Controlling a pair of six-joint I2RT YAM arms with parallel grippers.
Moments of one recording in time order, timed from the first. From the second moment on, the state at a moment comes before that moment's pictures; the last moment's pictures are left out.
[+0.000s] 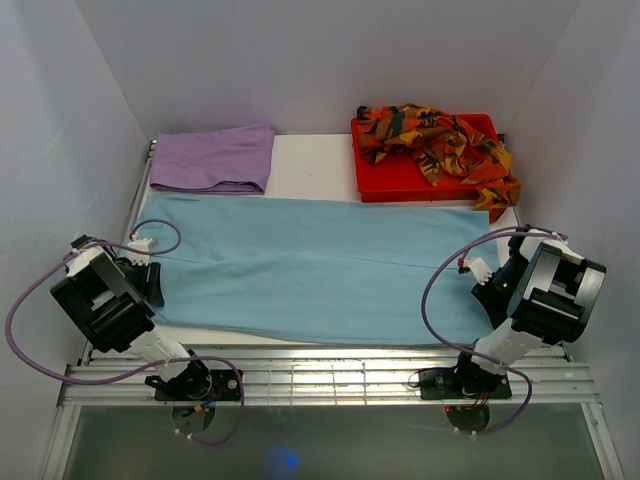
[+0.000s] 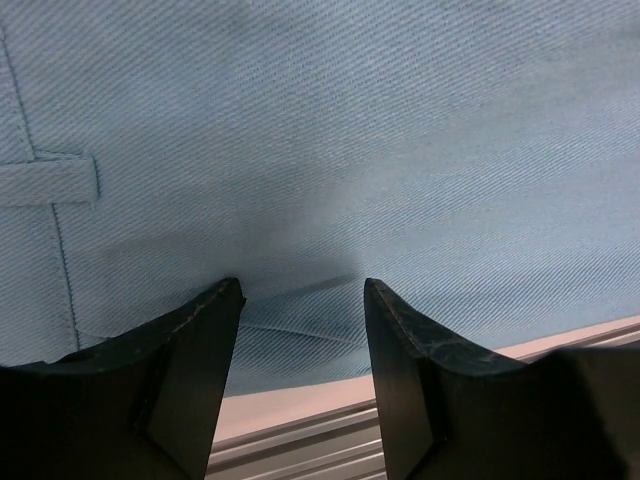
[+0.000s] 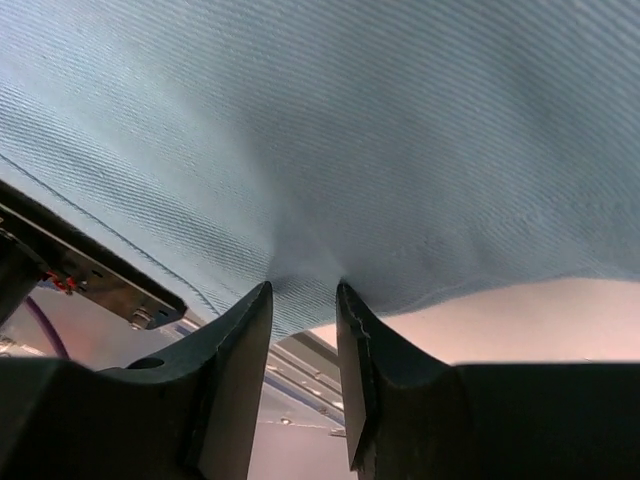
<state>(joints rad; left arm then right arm) 0.74 1.63 0.96 -0.85 0.32 0.88 -0.43 1.62 0.87 -1.09 -0.04 -1.24</state>
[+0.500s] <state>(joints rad) 0.78 1.39 0.89 -1.04 0.43 1.19 -0.44 1.60 1.18 -0.99 -0.14 -1.27</state>
